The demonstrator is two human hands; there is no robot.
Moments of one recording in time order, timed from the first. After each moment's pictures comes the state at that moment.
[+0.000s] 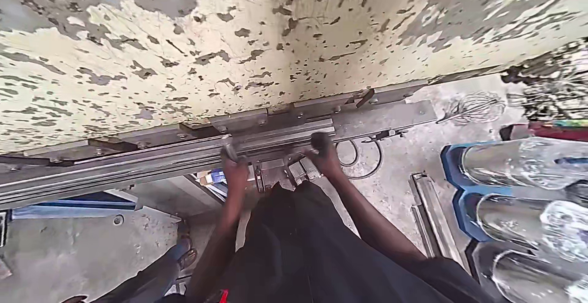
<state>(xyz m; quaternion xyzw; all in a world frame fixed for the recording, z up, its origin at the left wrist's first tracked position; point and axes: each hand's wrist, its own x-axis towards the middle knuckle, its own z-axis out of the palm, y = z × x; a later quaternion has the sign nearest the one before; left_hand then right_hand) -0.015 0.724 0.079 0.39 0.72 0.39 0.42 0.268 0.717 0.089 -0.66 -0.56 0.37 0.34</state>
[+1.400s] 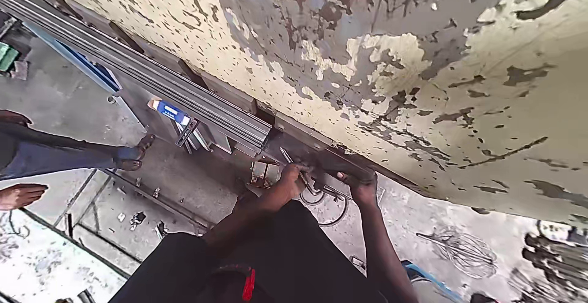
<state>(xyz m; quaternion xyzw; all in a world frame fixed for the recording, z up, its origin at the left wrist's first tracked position) 0.501 0.769 0.060 -0.19 0.45 0.57 0.66 0.703 0.822 0.081 -0.46 -0.55 0.55 0.43</state>
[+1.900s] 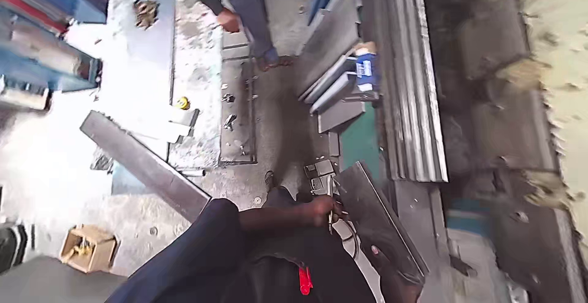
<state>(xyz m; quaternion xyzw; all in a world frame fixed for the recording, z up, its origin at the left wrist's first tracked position) 0.449 0.542 0.029 -0.24 0.37 0.69 0.58 0.627 0.703 0.088 -0.37 -0.68 0.62 0.14</state>
